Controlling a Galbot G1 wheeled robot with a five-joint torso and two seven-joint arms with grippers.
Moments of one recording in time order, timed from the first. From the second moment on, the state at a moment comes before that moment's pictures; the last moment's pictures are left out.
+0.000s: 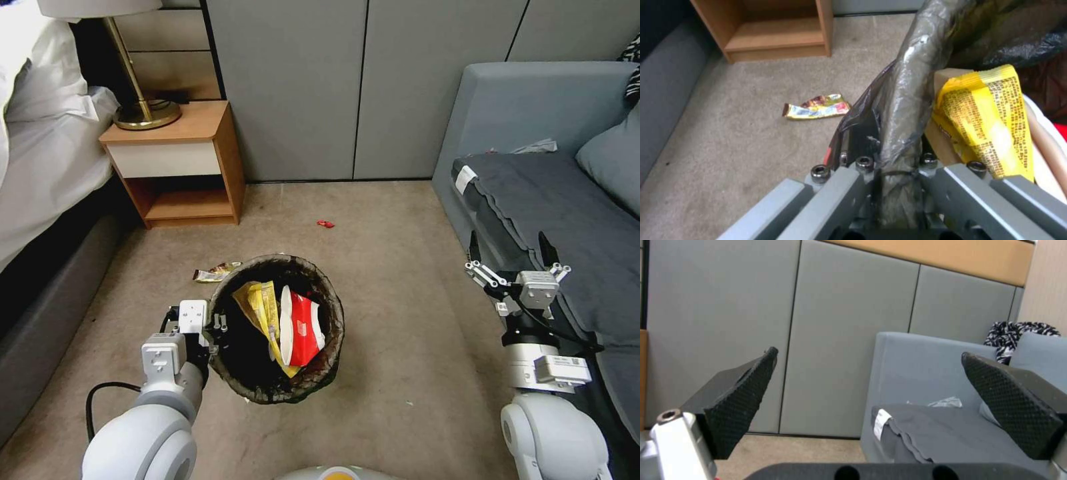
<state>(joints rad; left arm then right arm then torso) 1.64 -1.33 -0.49 -2.48 -0.28 0.74 -0.33 -1.56 1.50 0.68 2.21 -0.04 0.16 0.06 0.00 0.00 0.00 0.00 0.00</state>
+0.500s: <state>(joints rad) 1.64 -1.32 -0.48 -2.48 -0.28 0.74 -0.33 -1.56 1.50 0.67 2.21 -0.06 0.16 0.07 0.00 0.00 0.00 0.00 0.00</state>
